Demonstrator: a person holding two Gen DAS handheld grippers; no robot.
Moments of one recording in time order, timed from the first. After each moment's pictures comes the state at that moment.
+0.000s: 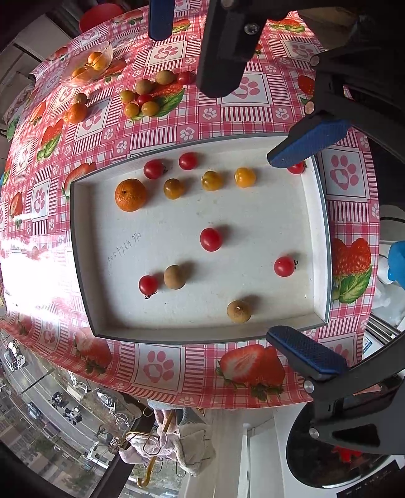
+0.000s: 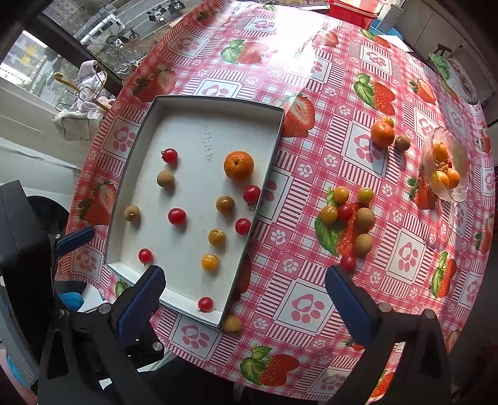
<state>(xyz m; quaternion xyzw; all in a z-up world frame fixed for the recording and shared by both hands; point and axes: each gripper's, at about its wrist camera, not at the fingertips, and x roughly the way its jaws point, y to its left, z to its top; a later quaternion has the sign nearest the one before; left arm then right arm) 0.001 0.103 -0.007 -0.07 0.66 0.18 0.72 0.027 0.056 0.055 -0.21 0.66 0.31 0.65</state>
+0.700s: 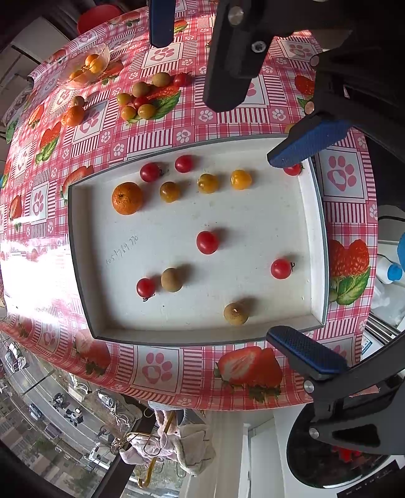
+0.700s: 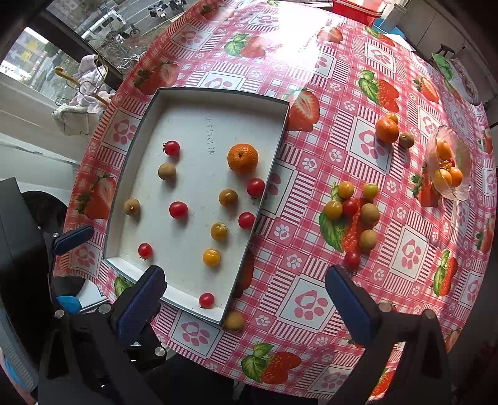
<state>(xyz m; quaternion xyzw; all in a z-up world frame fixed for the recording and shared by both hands) 0.000 0.101 -0.008 -0.07 0.66 0.17 0.73 0.022 0.058 0.049 -0.22 0.66 0.31 0.64</state>
